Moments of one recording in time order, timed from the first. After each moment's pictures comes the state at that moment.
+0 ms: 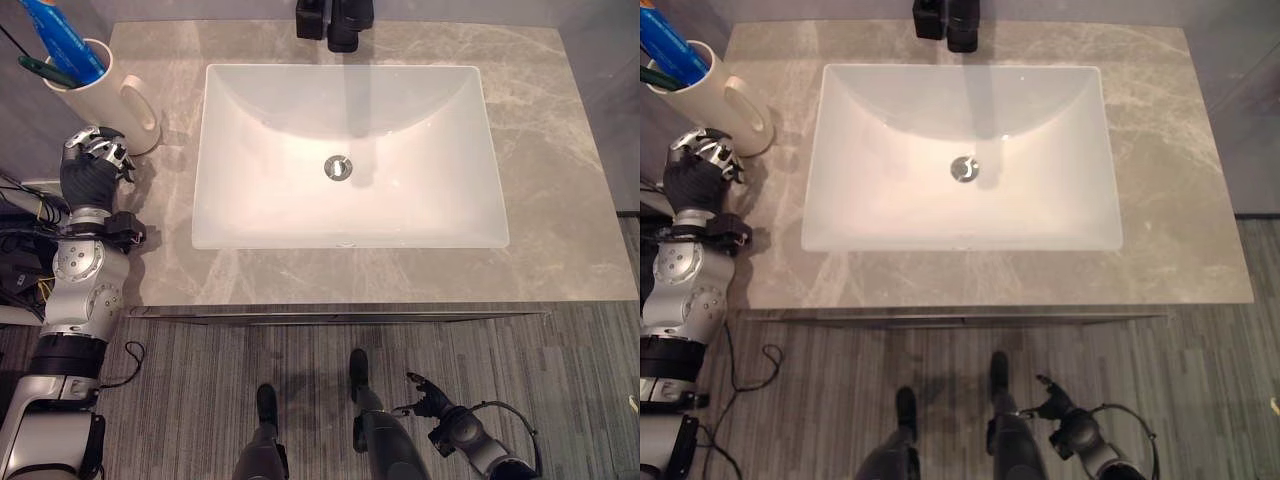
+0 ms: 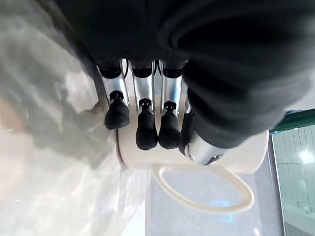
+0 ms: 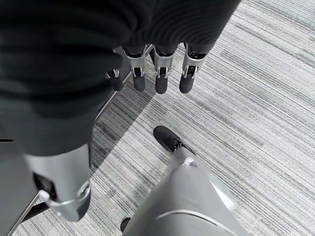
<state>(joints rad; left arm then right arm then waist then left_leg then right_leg) -0.54 0.78 -0.03 0.36 -0.79 -0.21 0.19 -0.09 -0.36 0.44 0.87 -0.09 -0.06 -0.05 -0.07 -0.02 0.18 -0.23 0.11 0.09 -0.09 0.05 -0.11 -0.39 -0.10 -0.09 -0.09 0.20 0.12</state>
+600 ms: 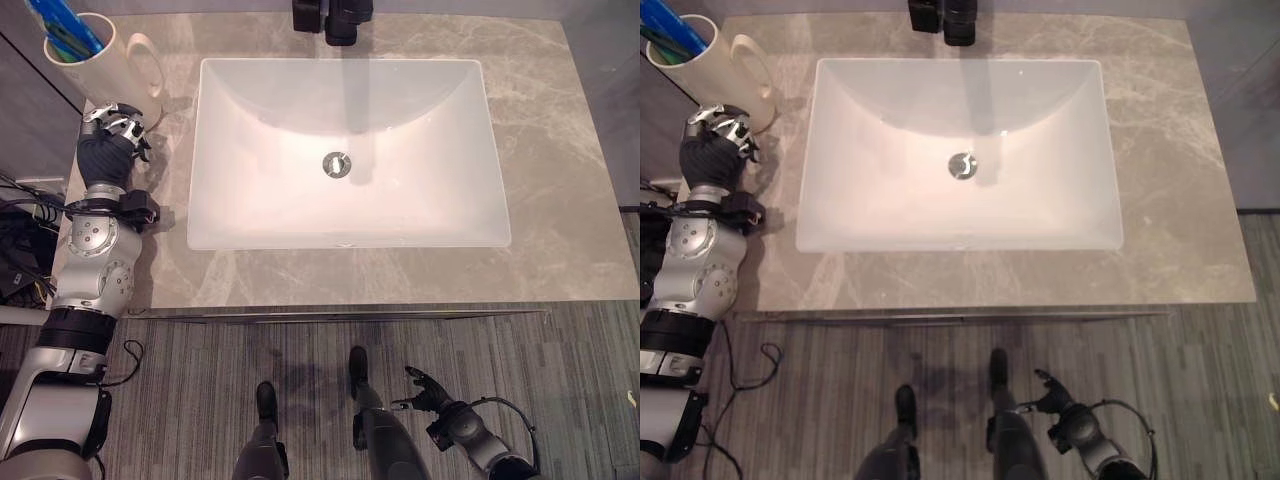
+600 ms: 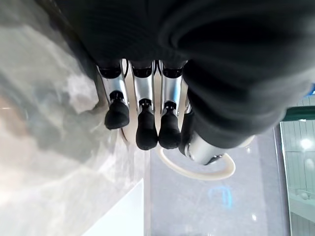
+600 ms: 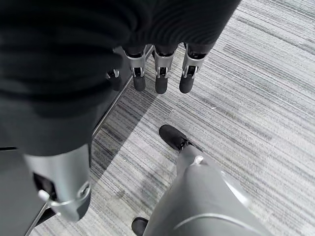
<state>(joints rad) -0.65 0.78 -0.13 0.40 -0.79 -0.21 0.20 -0.09 -0.36 0.43 0.84 -0.04 -0.07 -0.02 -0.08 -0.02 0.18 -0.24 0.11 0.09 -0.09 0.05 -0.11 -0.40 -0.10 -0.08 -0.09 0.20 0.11</state>
